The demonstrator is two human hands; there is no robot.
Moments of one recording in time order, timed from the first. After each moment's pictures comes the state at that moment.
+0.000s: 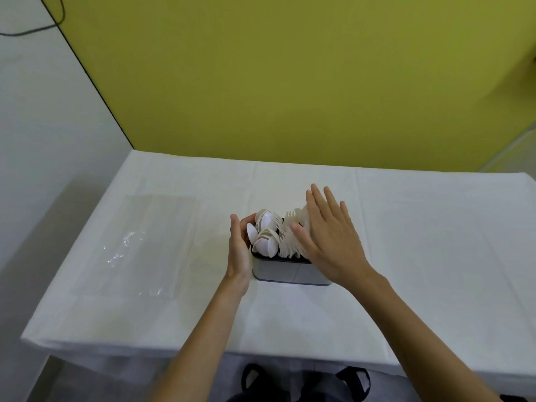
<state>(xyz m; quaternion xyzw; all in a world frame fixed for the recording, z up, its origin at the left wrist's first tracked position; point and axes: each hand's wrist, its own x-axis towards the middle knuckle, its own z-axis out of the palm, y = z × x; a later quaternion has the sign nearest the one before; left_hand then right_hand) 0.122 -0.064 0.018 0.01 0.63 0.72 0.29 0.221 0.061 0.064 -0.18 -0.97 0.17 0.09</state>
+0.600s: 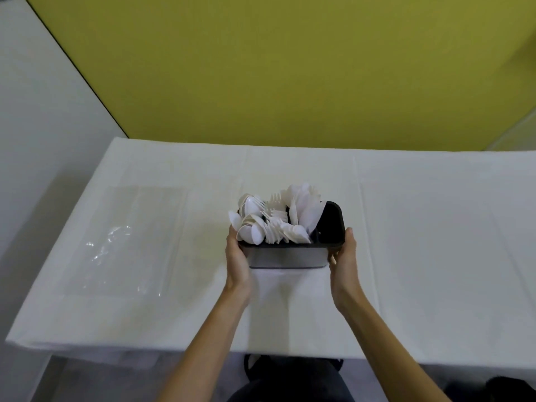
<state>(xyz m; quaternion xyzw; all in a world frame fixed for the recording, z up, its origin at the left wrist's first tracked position) 0.145 -0.048 -0.001 -0.05 0.63 0.73 0.26 0.244 0.064 0.000 -0.41 -0.50 0.74 0.19</state>
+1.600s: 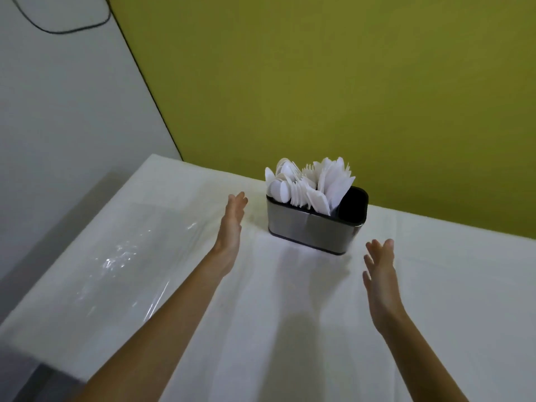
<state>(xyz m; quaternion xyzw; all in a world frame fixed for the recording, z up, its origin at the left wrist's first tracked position) 0.012 0.011 0.010 -0.01 0.70 0.68 0.22 0.171 0.188 -0.013 -0.41 -0.58 0.69 0.13</state>
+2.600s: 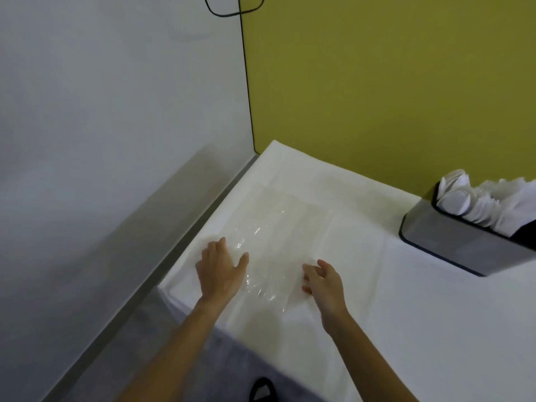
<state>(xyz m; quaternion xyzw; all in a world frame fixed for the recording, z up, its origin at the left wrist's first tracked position) -0.001 -0.300 -0.053 -0.08 0.97 0.20 0.07 0.066 -0.120 -0.046 -0.38 -0.64 0.67 -0.07</state>
